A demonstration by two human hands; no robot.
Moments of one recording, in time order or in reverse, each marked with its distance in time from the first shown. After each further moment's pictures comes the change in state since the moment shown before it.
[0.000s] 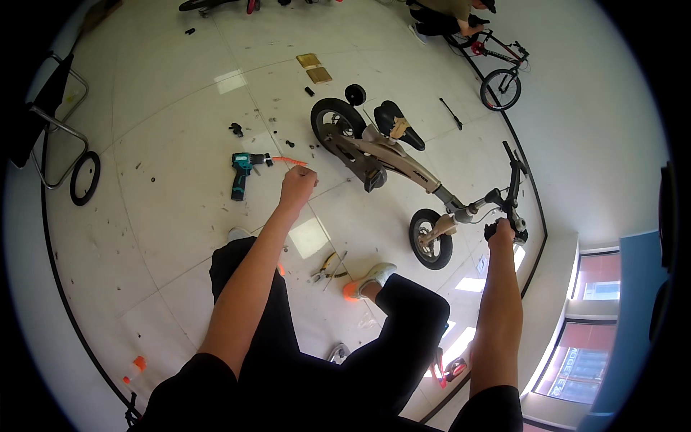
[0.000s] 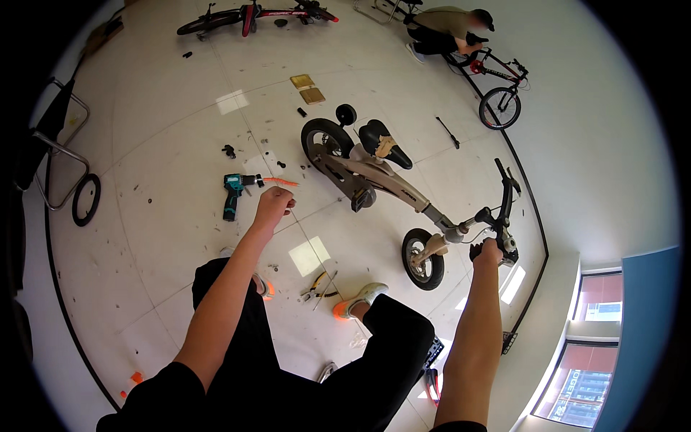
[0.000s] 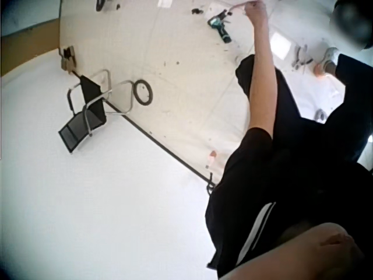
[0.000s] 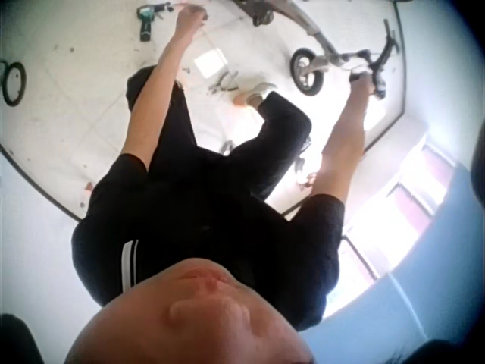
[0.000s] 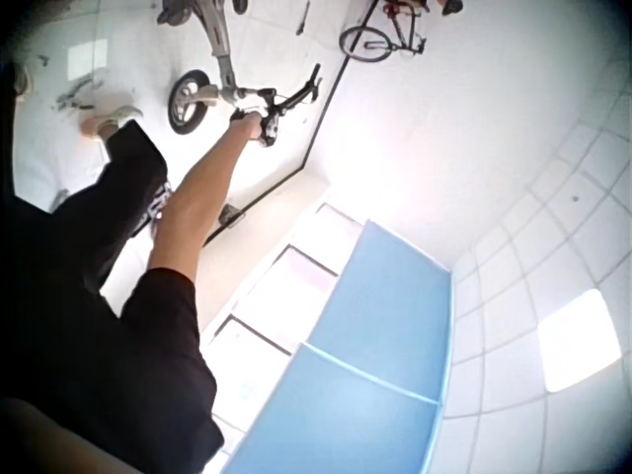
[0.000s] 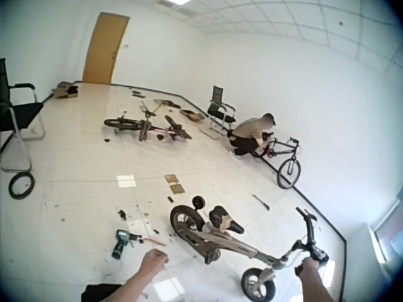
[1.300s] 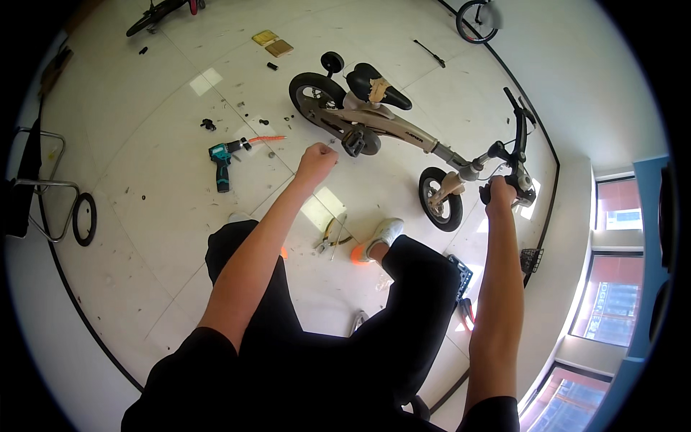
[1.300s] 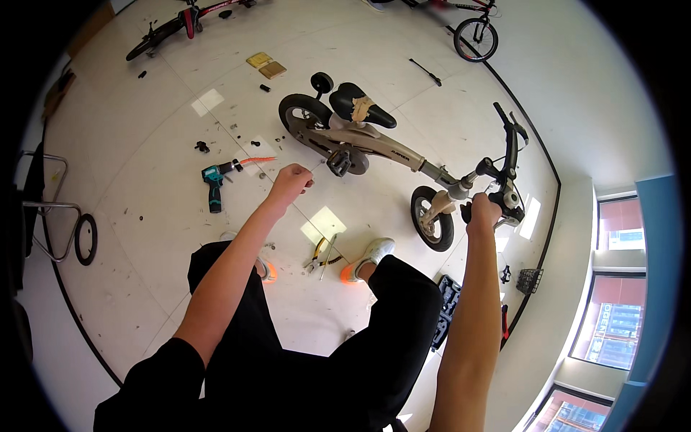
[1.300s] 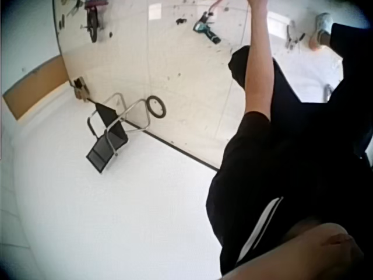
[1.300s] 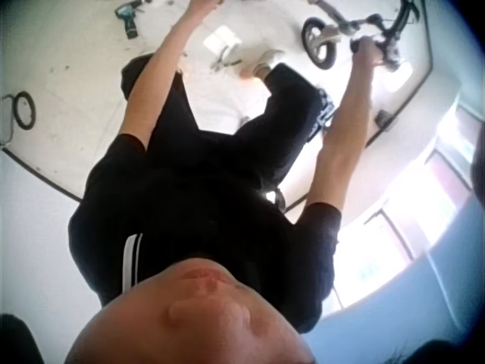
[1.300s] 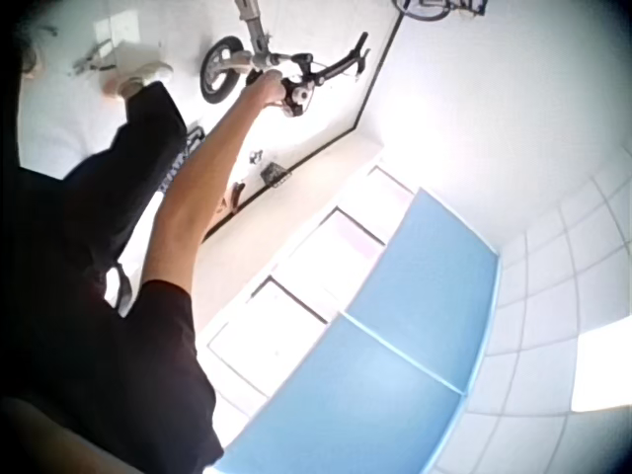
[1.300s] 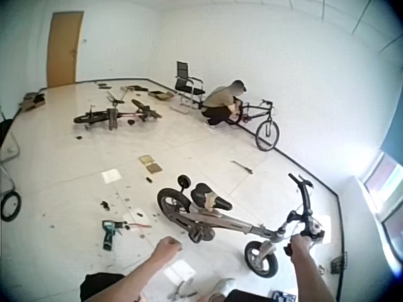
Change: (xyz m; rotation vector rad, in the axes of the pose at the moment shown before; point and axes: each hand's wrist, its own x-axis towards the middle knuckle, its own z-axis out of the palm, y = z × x) left_hand 0.061 -0.015 0.079 0.206 -0.384 -0.025; right_hand -0.043 0.028 0.016 -0.153 -0.039 -0.171
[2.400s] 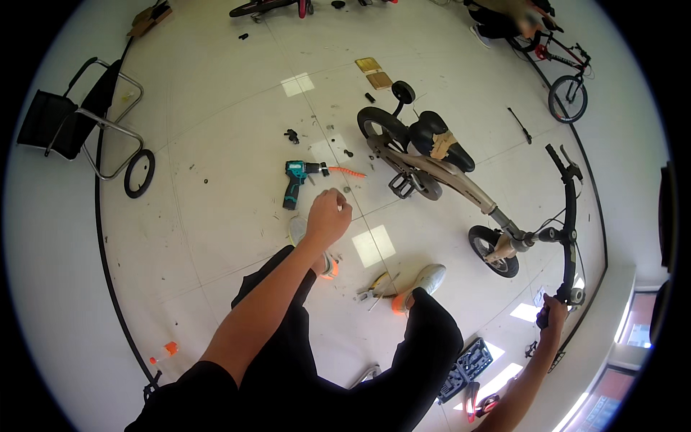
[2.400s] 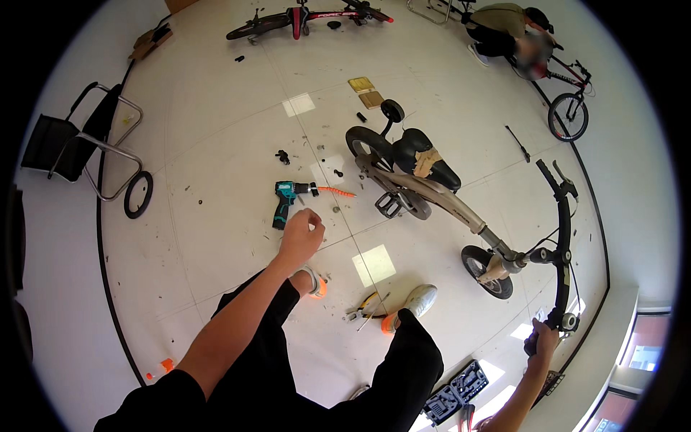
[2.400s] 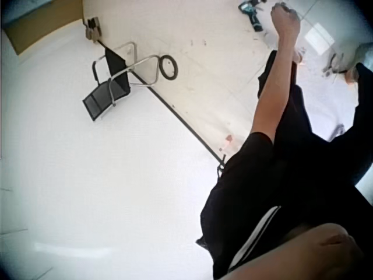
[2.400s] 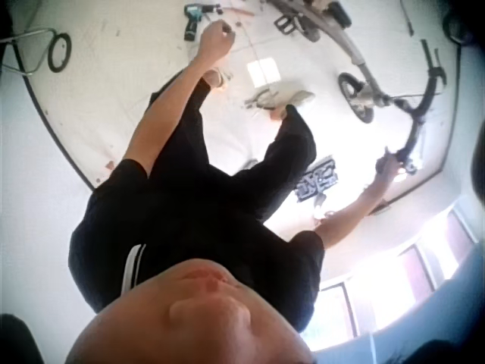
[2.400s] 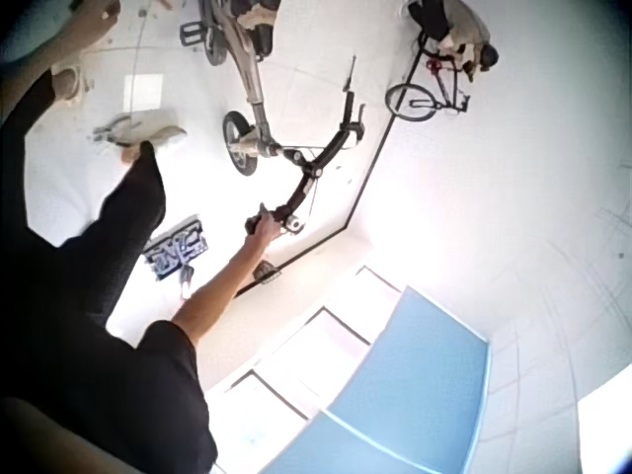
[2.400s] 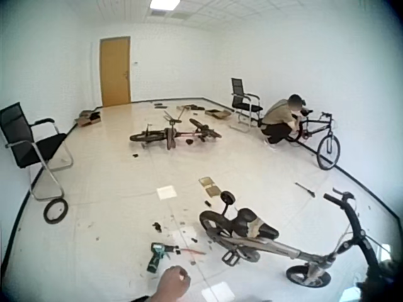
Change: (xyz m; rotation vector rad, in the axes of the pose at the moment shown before) left_hand -0.085 -0.015 -0.023 0.610 0.594 0.386; right_hand 0.069 0.027 -0.140 -0.248 -0.351 0.092
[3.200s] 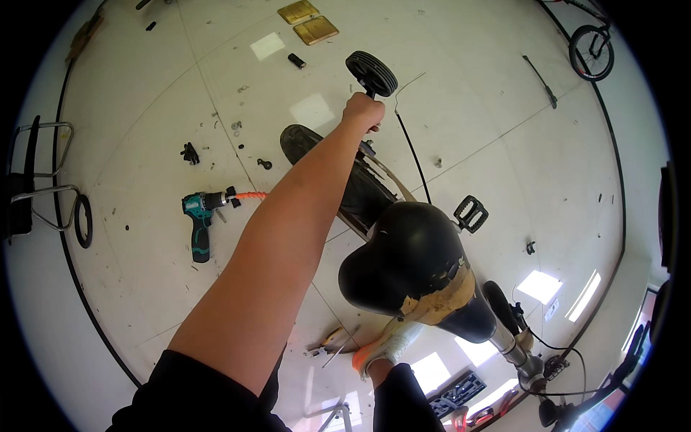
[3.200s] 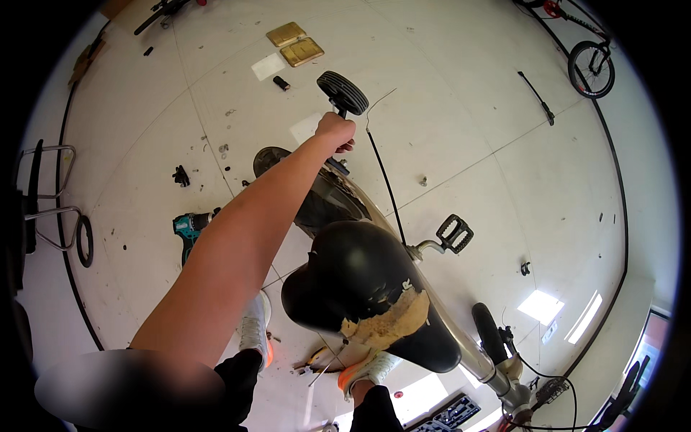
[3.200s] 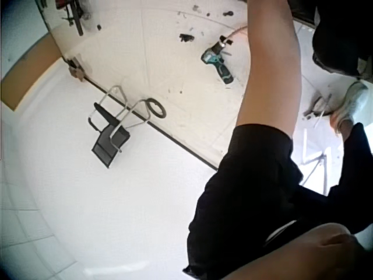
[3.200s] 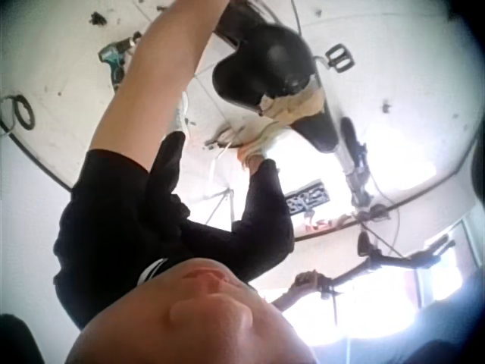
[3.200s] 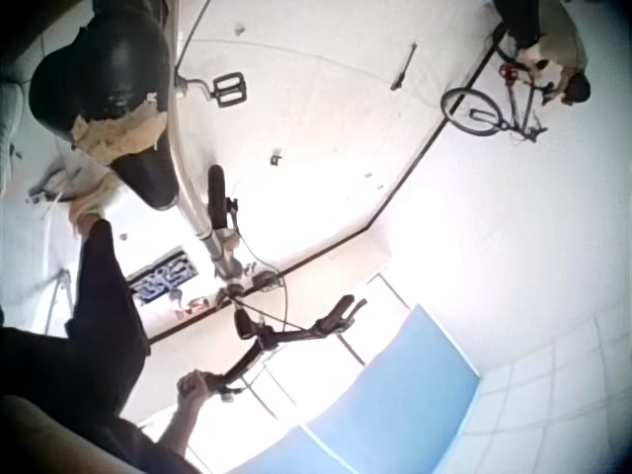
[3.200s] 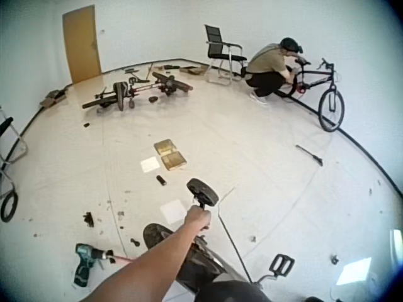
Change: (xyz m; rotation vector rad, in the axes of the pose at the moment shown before) left_hand 0.468 -0.120 0.480 -0.230 -0.487 -0.670; right_hand 0.006 -0.021 0.140 -0.044 0.537 0.393
